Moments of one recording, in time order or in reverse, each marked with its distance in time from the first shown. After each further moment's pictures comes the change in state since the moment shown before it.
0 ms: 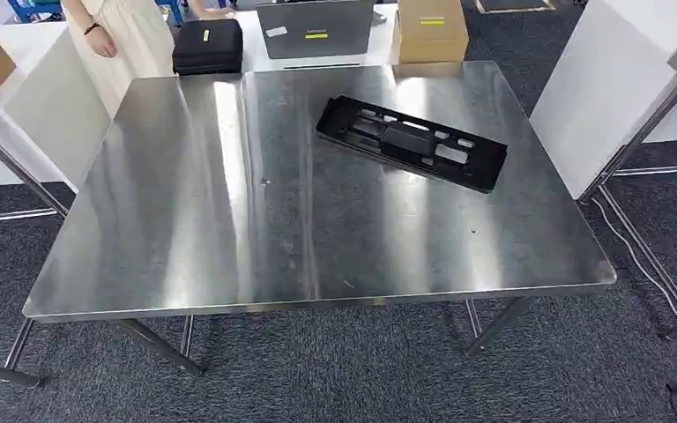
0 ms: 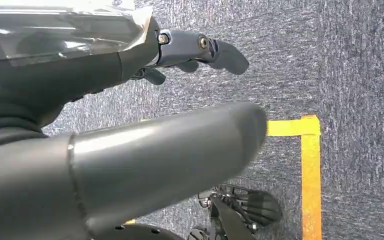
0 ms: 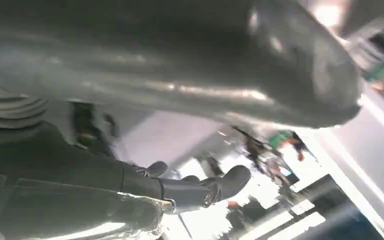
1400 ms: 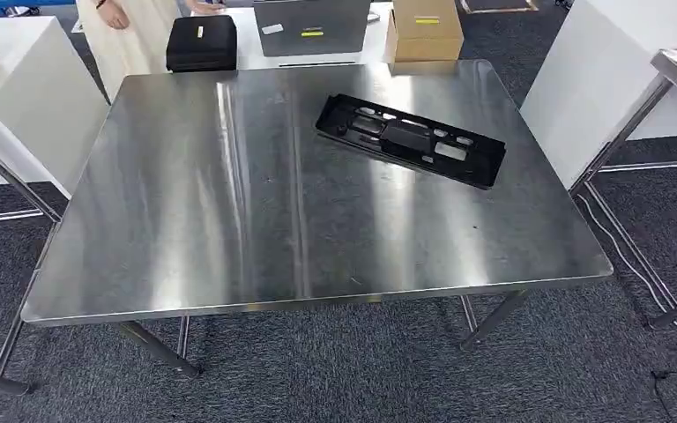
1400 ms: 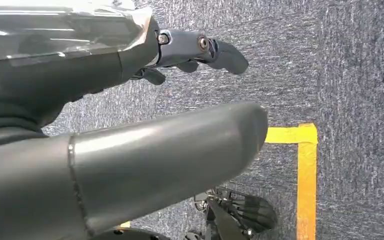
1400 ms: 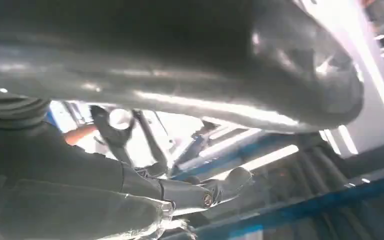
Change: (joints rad) left arm -0.001 -0.006 0.049 -0.005 -0.006 0.010 -0.034; right arm 3.069 1.038 -2.322 -1.058 -0.613 -0.038 0.178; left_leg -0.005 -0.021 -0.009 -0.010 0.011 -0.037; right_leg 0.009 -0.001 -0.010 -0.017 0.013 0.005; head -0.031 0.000
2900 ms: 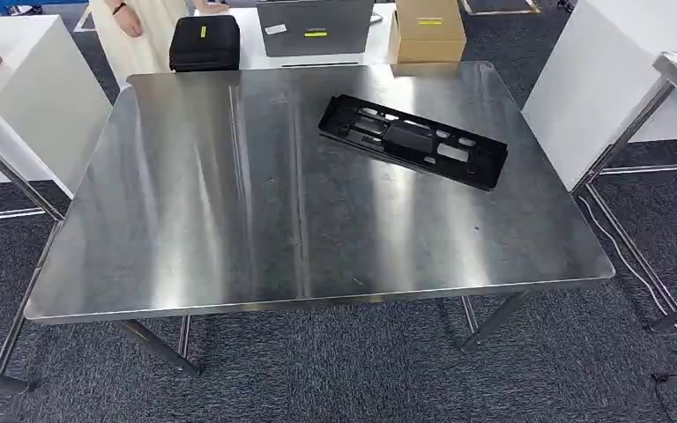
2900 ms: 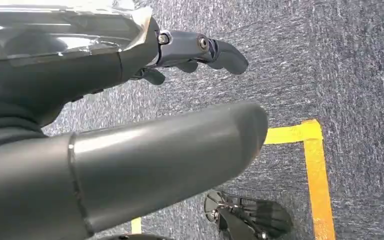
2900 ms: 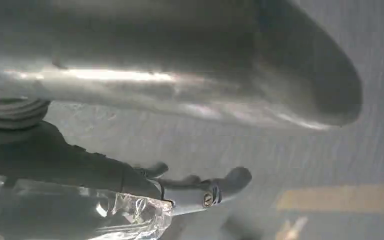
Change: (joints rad) left arm -0.007 -0.004 -0.032 0.001 -0.119 0.024 0.045; right arm 0.003 0.715 0.044 0.710 0.437 -0.231 0.279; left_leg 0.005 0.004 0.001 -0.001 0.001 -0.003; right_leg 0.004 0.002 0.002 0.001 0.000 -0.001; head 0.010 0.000
